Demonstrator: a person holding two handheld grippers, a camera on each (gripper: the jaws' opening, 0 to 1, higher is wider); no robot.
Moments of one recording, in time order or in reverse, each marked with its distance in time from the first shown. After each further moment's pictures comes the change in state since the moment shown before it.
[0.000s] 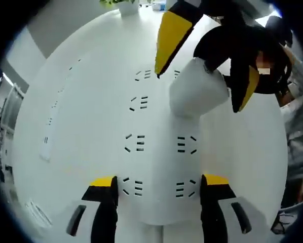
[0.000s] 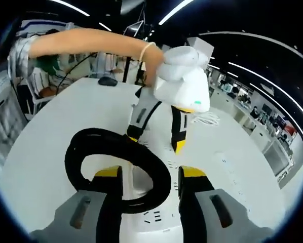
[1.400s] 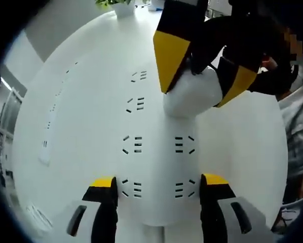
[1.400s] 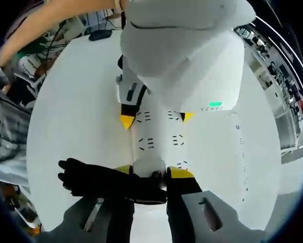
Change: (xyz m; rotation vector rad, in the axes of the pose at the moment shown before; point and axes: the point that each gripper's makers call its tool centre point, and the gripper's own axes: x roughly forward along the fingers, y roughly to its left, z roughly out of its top) left arm 0.000 0.002 0.002 0.033 0.006 -0.007; right arm 0.005 0.011 -0.022 0.088 0.587 0.167
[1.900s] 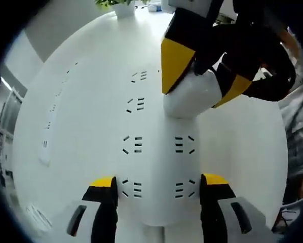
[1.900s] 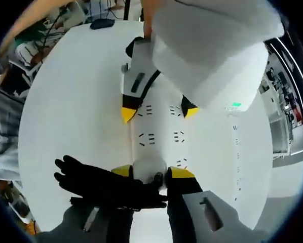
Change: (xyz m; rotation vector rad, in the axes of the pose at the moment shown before) left arm 0.000 0.001 0.001 -0.002 -0.009 0.000; right arm 0.006 0.001 -0.005 -0.068 0.076 -0.082
